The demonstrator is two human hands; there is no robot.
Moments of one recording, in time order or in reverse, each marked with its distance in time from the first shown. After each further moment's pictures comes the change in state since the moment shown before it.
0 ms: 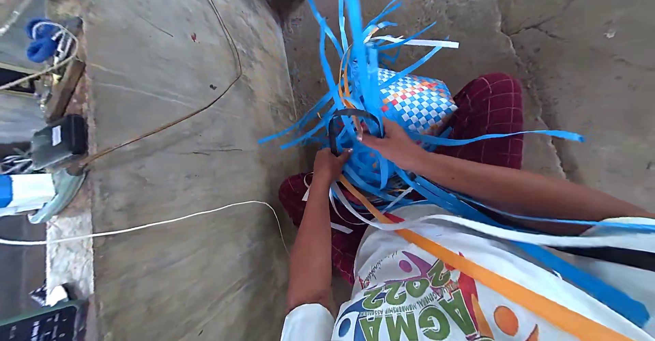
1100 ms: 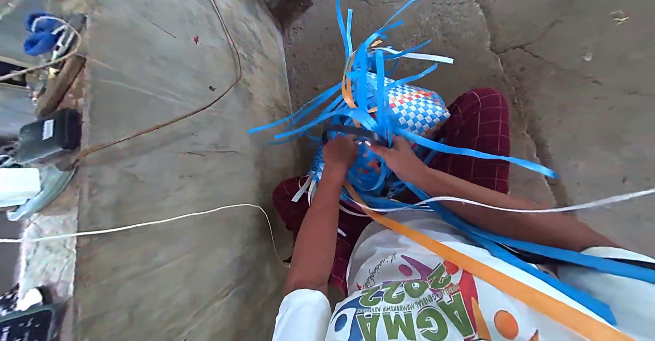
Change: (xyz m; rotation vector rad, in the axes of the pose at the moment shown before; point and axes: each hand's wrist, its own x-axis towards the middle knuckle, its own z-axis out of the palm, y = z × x) left_hand 0.010 0.064 0.010 0.494 -0.057 0.208; right_hand -0.012 0.015 -0.005 0.072 0.127 0.009
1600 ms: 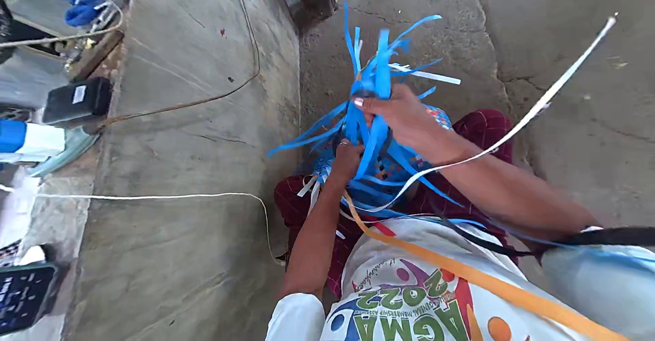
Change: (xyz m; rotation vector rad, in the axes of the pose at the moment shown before) left_hand -0.025 -0.026 0.023 -0.437 0.262 0.340; right_hand 0.019 -0.126 0.020 0.141 -0.129 -0.164
